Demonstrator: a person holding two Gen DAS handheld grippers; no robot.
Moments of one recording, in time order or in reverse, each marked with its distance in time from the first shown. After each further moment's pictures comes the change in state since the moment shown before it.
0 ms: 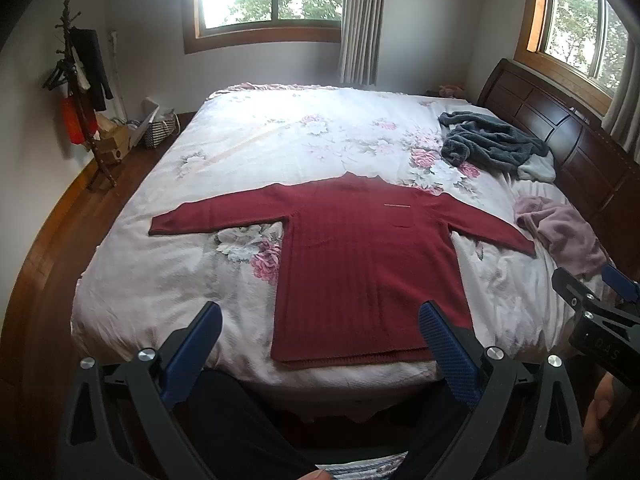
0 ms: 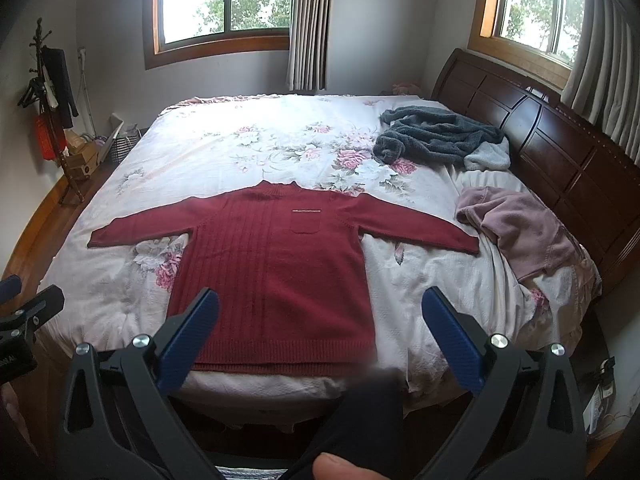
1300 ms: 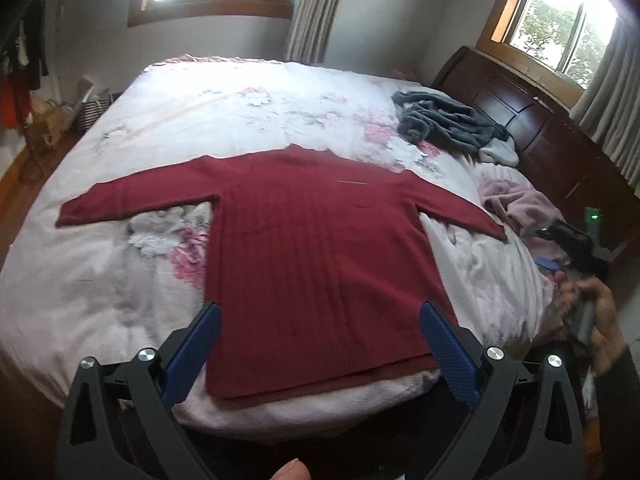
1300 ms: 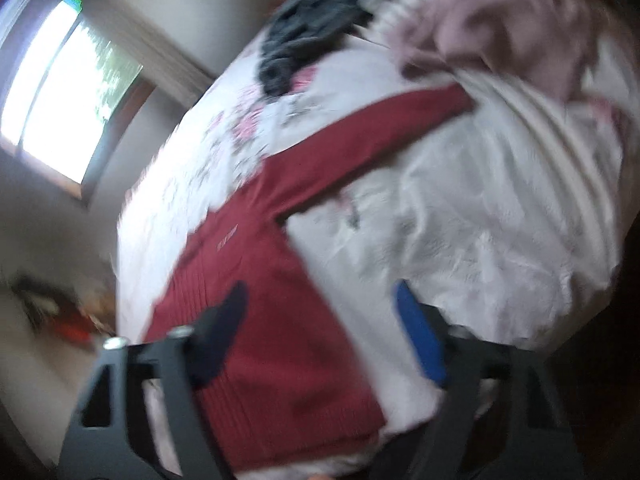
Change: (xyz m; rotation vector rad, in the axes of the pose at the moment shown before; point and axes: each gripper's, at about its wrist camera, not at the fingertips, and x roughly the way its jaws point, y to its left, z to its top) left arm 0.156 0.003 -0.015 0.027 0.026 -0.265; right arm 0.297 -0.287 -0.043 0.816 0.202 0.220
